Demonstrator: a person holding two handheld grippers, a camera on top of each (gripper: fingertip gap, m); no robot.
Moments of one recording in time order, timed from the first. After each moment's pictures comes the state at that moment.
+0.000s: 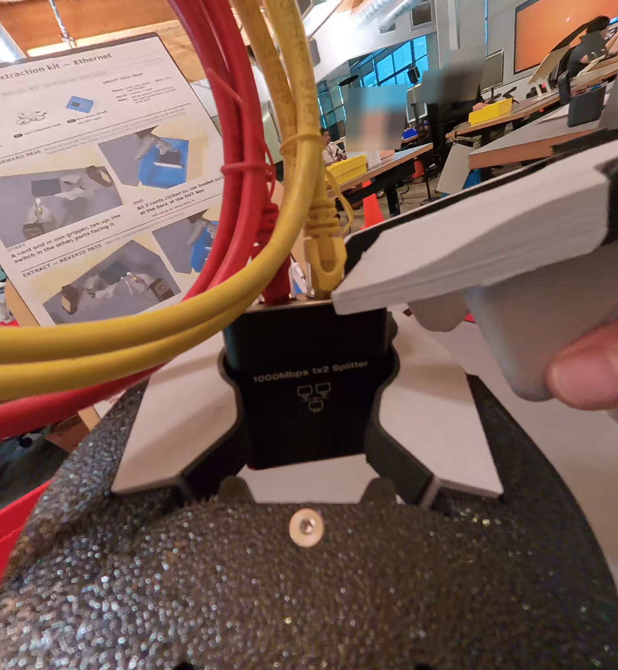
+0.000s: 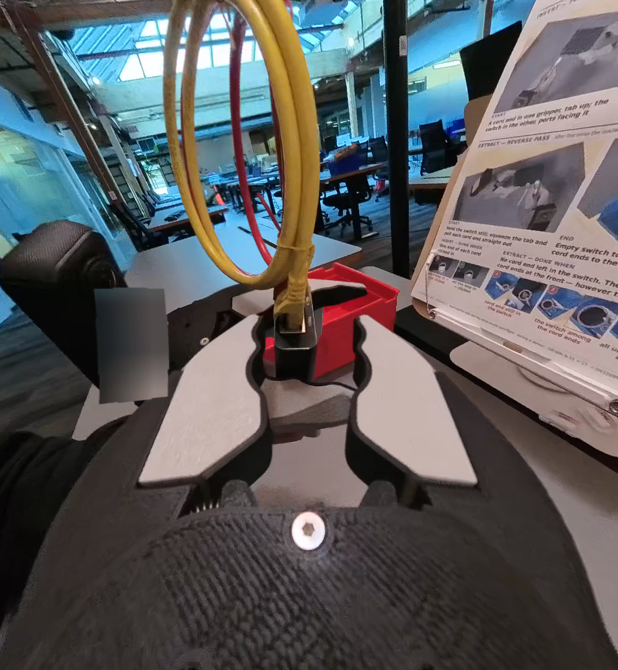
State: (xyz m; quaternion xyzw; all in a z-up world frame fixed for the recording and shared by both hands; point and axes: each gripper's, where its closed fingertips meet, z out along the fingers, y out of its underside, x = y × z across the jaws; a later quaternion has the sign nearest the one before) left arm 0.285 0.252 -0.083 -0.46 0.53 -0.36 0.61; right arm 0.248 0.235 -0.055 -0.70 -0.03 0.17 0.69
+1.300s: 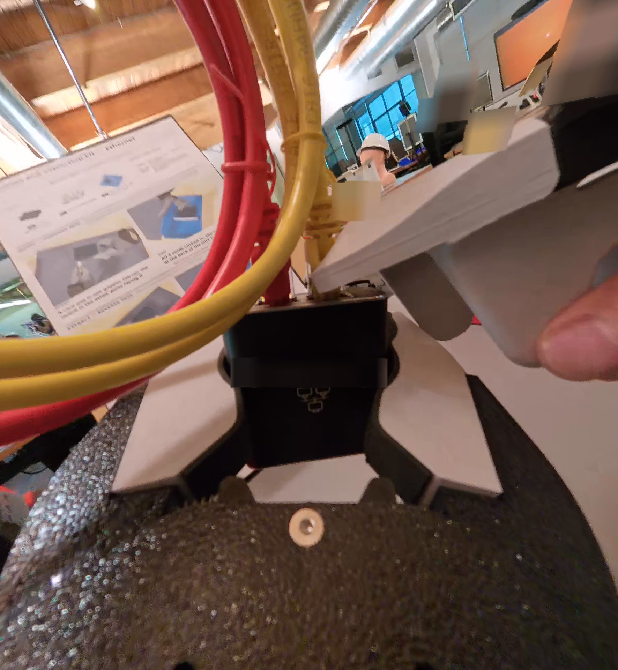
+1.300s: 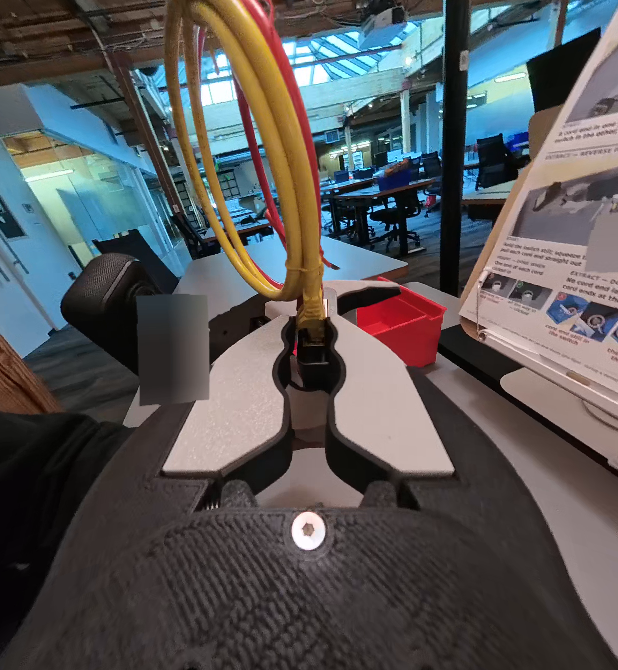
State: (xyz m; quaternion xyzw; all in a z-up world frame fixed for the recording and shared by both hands) left arm 0.280 0.250 -0.074 -0.39 0.54 -0.34 0.66; right arm 0.227 0.230 -0.046 -0.67 -0.07 0.23 0.70
